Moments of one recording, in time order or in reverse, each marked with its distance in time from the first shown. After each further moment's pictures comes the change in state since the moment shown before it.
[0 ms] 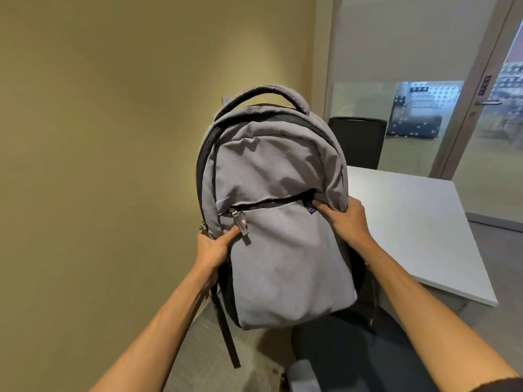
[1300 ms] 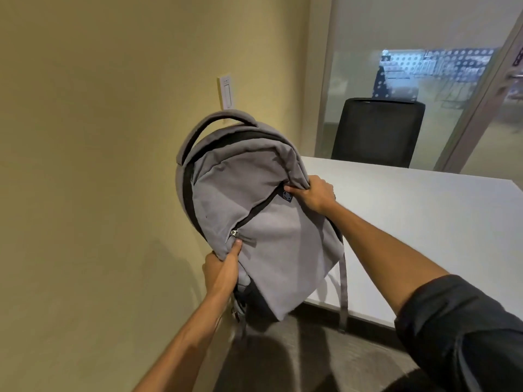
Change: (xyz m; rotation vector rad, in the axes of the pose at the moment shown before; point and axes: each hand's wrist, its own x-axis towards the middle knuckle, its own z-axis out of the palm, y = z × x) left_hand 0.491 -0.173 -0.024 0.213 0.067 -0.384; right_hand 0.459 0.077 0.370 -0.561 -0.151 0.101
